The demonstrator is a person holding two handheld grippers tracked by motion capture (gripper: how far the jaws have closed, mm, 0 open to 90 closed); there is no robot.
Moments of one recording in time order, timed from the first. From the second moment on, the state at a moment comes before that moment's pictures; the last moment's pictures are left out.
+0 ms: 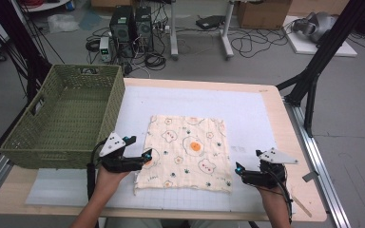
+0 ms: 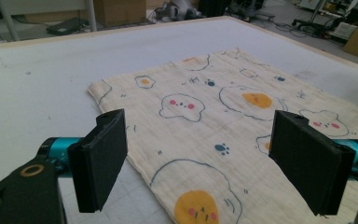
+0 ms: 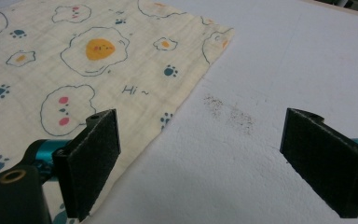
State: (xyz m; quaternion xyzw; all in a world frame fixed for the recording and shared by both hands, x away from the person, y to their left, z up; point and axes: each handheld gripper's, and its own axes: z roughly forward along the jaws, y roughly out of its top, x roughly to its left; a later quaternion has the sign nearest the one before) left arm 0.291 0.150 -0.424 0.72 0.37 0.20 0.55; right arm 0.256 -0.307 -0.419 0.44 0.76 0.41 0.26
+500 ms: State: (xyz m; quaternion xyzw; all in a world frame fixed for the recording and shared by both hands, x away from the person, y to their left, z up) left arm 0.304 0.151 -0.429 0.72 0.39 0.17 0.54; right arm 0.256 -0.309 -0.419 0.44 0.76 0.41 0.25
